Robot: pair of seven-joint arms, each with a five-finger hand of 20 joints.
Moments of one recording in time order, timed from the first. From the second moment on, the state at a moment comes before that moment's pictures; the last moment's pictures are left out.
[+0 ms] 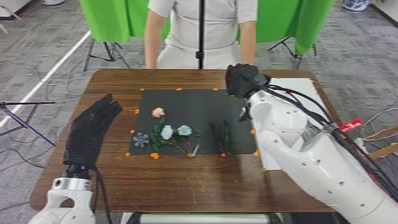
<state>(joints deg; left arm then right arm) 119.3 -79.2 -100.6 -116.5 59.2 -9.7 13.4 -65.2 -58.2 49.4 -102.3 -136.9 -10.5 25.6</state>
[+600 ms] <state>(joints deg) 119.2 -79.1 -100.3 -116.5 59.2 -9.8 12.8 -68.6 -60.2 47.2 -100.3 -137.6 -12.7 23.6</state>
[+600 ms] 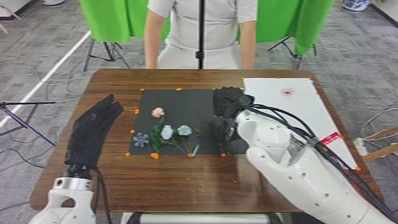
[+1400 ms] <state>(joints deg) 119.1 -79.2 -100.1 -116.5 59.1 -10.0 12.7 -68.9 -60.3 48.3 -98.6 -138.3 -15.9 22.5</state>
